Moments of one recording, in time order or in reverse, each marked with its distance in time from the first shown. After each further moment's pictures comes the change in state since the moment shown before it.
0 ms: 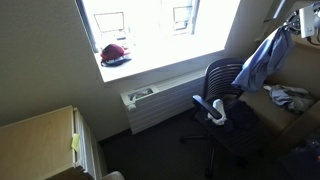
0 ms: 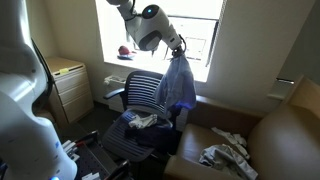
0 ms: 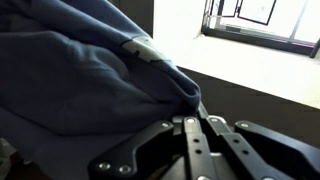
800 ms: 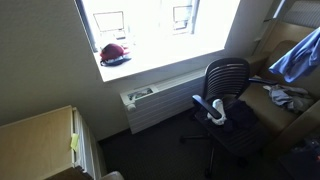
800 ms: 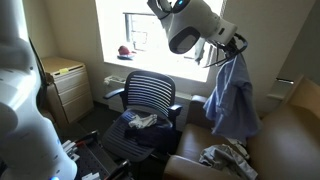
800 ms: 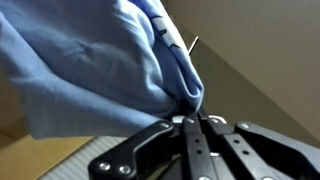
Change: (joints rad) arm 0.236 -0.042 -0.665 0.077 0.082 0.035 -0.447
